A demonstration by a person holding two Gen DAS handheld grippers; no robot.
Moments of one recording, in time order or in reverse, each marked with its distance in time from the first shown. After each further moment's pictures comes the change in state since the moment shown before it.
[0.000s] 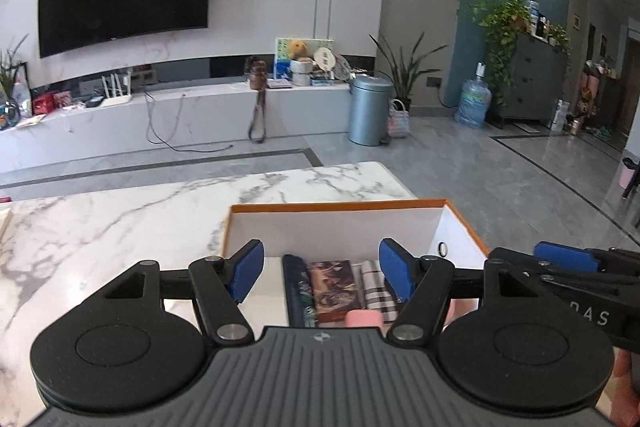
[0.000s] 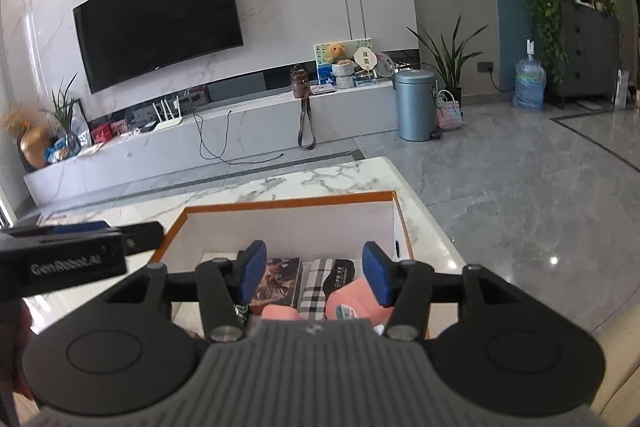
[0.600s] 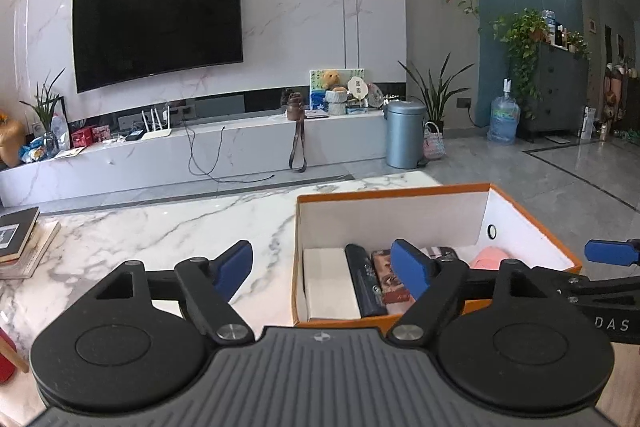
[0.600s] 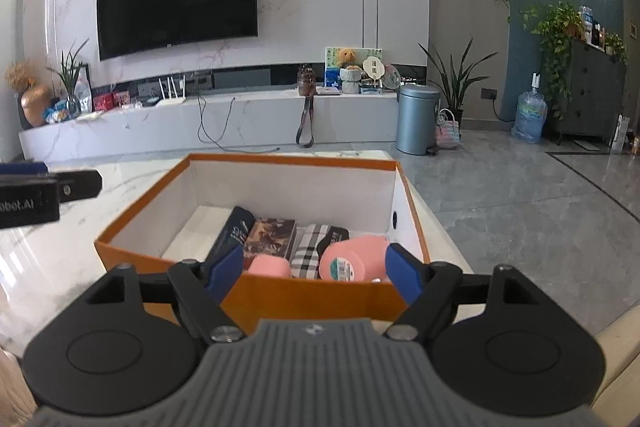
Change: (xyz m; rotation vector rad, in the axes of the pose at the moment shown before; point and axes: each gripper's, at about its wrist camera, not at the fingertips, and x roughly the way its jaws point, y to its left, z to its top) left arm -0.024 0.018 -0.054 0.049 -0.117 0.118; right arm -0.005 0.017 -0.064 -0.141 -0.028 -0.042
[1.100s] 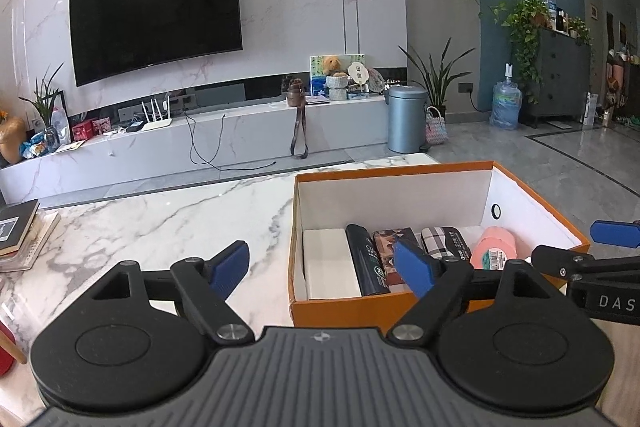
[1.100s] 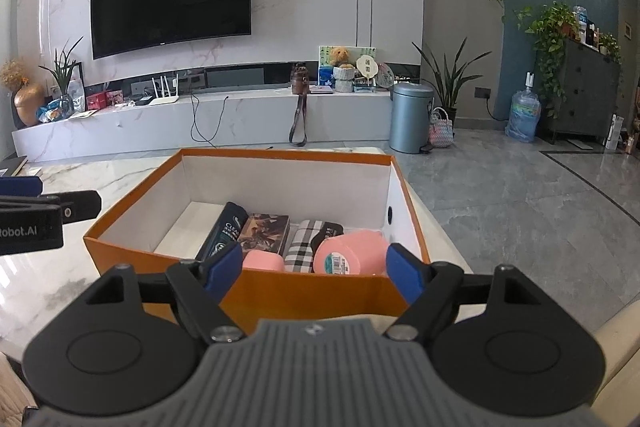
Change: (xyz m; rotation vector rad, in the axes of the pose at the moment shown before) left arm 0.001 0.000 -0.017 0.015 0.036 0.003; right arm 0.005 0.004 -0.006 0.009 -0.003 -0.022
